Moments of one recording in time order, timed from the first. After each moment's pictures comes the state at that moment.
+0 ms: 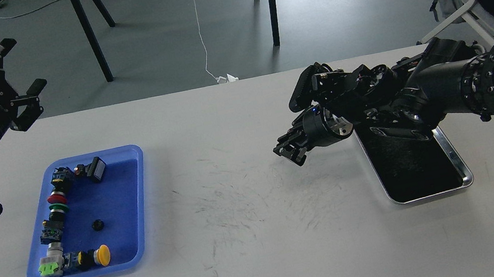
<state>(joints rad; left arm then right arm) -0.89 0.68 -0.29 -0.67 0.09 -0.49 -0.49 1.53 0.00 -0.99 0.80 -1.04 -0.02 0.49</state>
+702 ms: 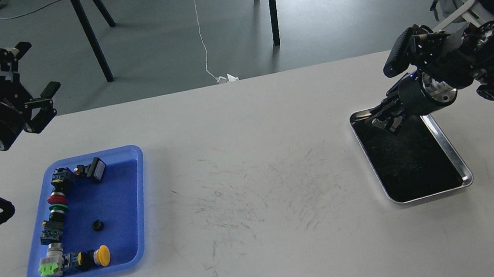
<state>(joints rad) -0.88 0.65 -0.29 -0.67 0.09 -0.49 -0.49 1.58 -0.40 -1.04 0.96 -1.25 0.01 0.49</state>
